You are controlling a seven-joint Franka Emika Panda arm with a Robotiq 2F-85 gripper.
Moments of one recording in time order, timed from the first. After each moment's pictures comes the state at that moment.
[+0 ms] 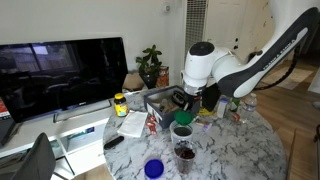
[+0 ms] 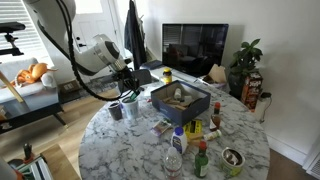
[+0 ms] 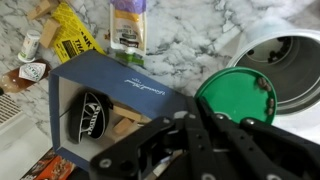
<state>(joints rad) 0.27 0.23 0.06 -2.25 -0.76 2.55 0.78</state>
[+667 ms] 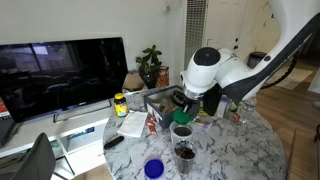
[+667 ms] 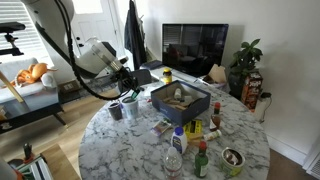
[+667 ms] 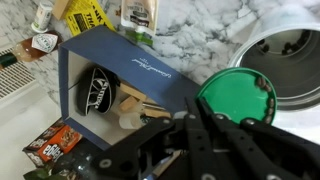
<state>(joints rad) 0.29 0.23 0.07 -2.26 -1.01 2.55 0.95</state>
